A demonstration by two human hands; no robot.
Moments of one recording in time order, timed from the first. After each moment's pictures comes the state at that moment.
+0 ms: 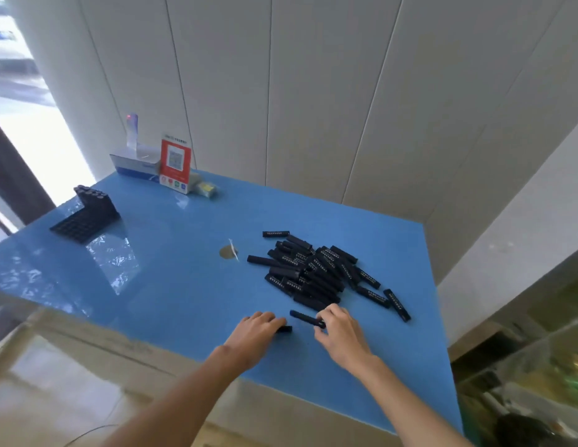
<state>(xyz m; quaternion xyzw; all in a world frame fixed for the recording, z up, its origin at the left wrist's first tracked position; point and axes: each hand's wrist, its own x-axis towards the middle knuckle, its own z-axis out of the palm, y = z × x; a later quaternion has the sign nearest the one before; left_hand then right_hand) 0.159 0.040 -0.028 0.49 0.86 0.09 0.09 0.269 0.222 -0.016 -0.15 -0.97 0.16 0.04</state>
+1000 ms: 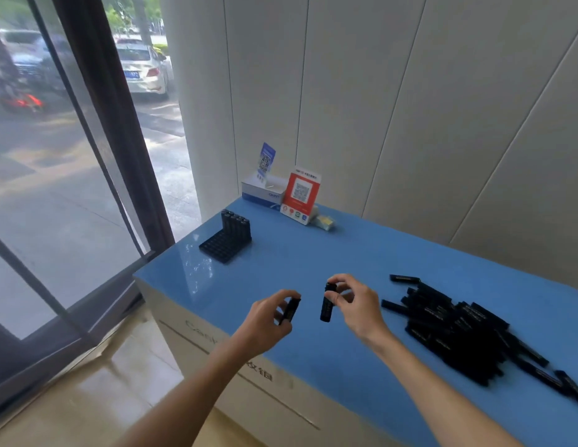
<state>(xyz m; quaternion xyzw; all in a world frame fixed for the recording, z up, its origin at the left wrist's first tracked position) 0.010 -0.190 0.047 0.30 0.86 0.41 0.11 0.065 0.008 0.072 -0.11 -0.85 0.49 0.14</state>
